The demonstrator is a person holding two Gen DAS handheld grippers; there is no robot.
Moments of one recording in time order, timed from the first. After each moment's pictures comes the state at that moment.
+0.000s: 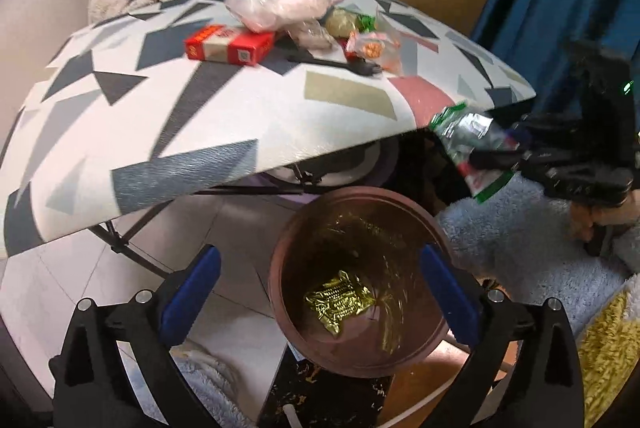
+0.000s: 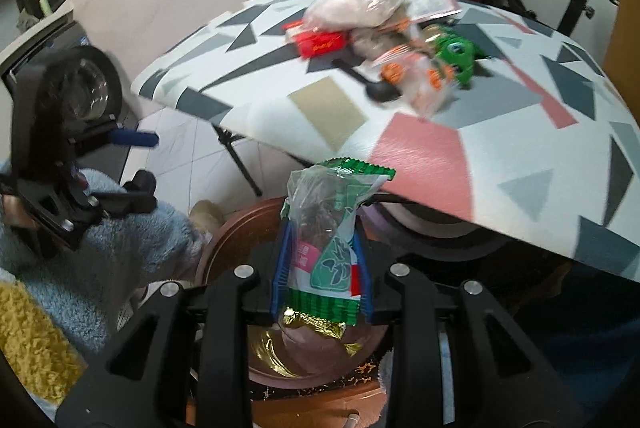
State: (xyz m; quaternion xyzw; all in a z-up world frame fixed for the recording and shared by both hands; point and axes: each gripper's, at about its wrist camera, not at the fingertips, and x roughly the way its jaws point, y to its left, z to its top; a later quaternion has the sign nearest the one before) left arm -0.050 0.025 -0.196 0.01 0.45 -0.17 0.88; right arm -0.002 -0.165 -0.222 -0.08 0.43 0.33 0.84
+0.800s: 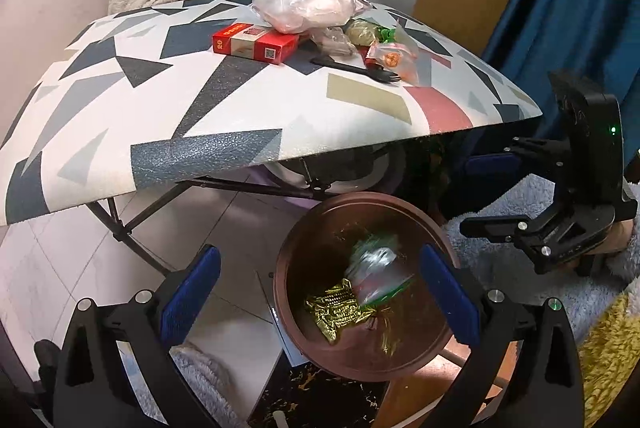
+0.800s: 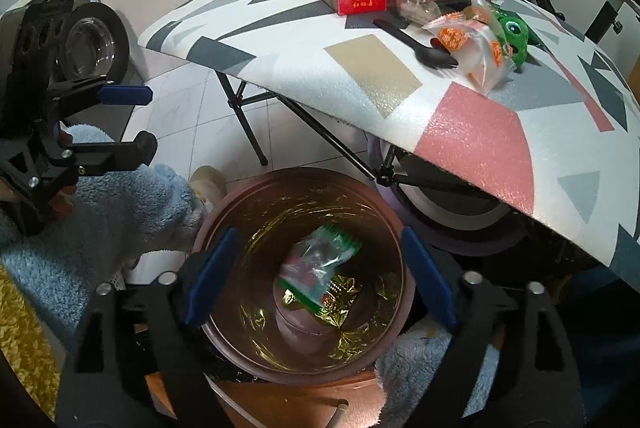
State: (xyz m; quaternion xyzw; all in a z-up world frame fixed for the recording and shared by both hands) left arm -0.063 0.038 -0.205 -0.02 0.44 -0.15 0.89; right arm -0.010 -0.134 -0.250 -0.13 0.46 0.34 0.81
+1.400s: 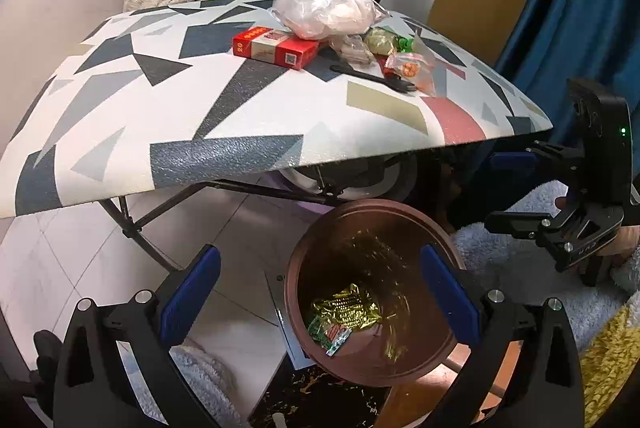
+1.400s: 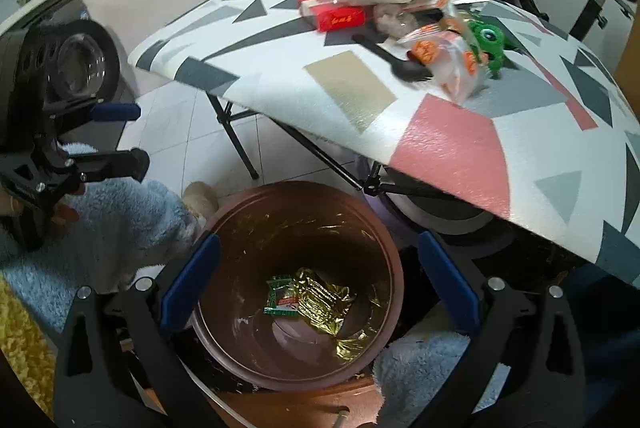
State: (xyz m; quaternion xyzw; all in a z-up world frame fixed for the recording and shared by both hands) left arm -0.061 0.049 -0.202 -0.03 0.43 -0.12 0.89; right arm -0.003 -0.147 -0.241 -0.10 0.44 0.32 0.83
